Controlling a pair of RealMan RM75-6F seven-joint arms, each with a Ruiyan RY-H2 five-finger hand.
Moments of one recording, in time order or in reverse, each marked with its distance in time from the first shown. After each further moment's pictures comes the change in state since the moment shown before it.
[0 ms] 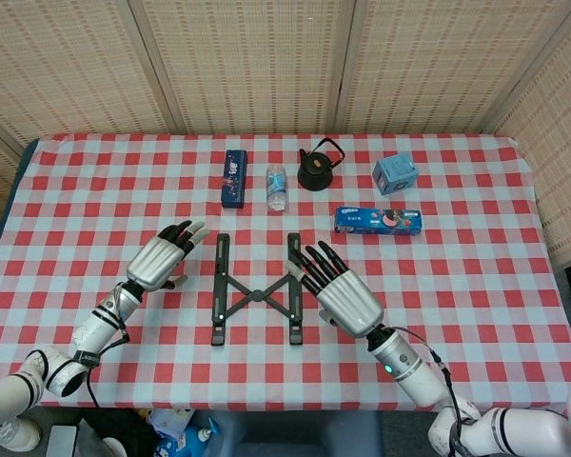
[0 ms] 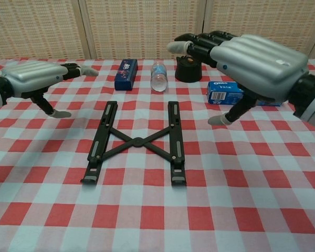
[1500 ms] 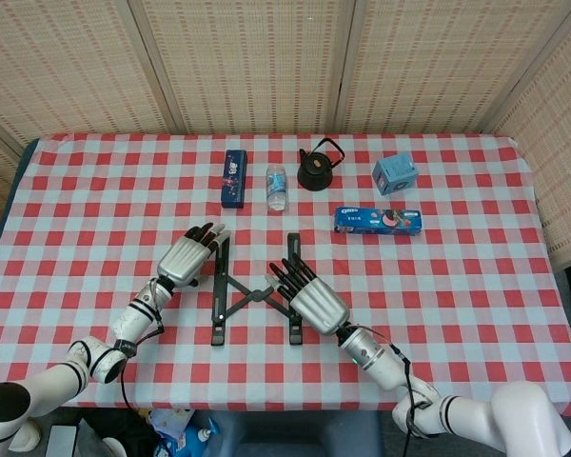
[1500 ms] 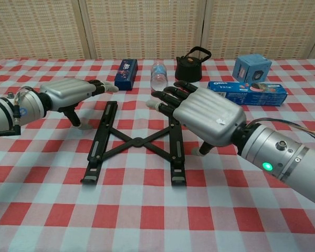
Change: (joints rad) left arm -0.084 -0.207 -0.013 0.215 -0.092 -0.112 0.064; right arm 0.053 -0.320 0.014 0.499 -0.057 -0.121 -0.086
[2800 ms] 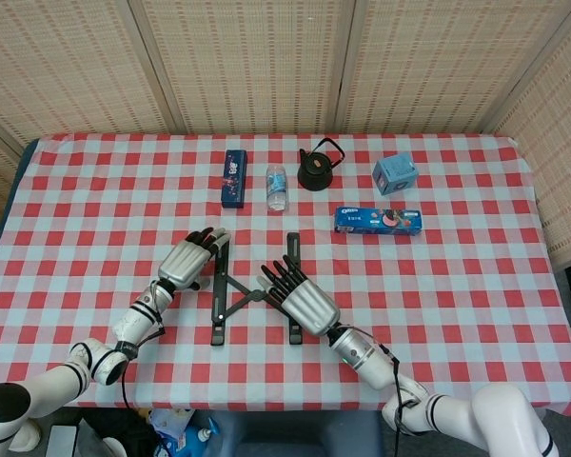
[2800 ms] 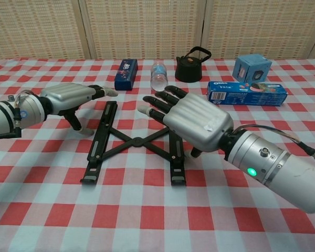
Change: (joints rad) left arm 0.001 0.000 0.001 -0.018 -0.023 -0.026 -0.044; right arm 0.023 -0.088 -0.003 0.120 -0.012 0.013 0.022
